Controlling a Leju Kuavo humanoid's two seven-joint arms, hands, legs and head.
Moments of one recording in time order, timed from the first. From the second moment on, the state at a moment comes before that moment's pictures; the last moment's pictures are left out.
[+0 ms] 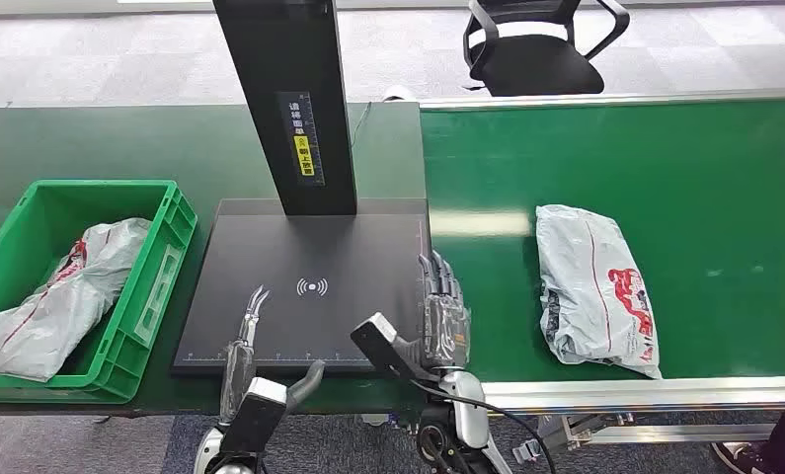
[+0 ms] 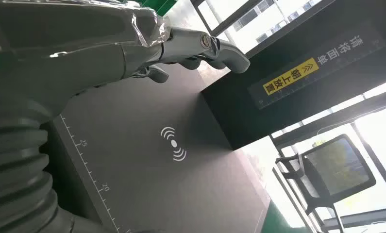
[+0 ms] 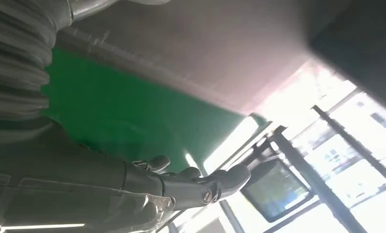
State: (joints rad) left arm 0.05 -0.25 -0.11 -1.28 -0.63 0.28 -0.46; right arm -0.19 0.28 0.35 -0.90 1.01 -0.58 -0.05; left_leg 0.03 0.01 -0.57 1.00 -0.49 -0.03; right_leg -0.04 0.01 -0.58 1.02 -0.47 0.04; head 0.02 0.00
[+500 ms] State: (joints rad) left arm 0.07 -0.25 -0.10 -1.33 -0.60 0.27 -0.47; right arm -0.20 0.21 0.00 -0.89 0.95 -0.48 -0.17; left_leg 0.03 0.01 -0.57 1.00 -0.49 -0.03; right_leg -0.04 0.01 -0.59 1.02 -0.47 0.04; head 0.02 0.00
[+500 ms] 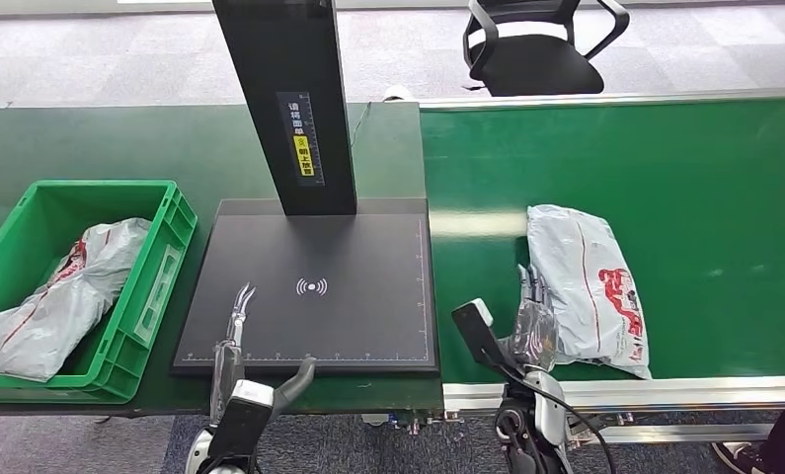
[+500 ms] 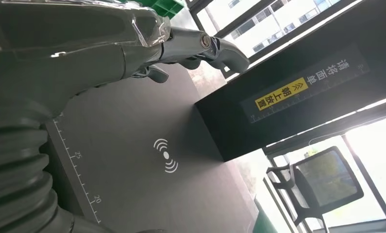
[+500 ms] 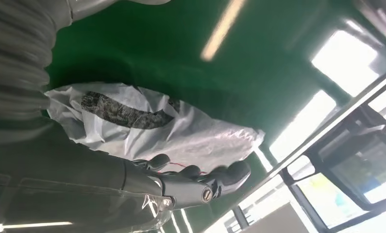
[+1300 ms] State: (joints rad) left arm 0.03 -0.25 -0.09 -1.25 -0.54 0.24 -0.53; right arm -0.43 0.02 -0.29 -0.60 0.95 -0.38 -0.16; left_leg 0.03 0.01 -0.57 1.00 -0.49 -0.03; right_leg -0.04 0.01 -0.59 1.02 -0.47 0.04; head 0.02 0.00
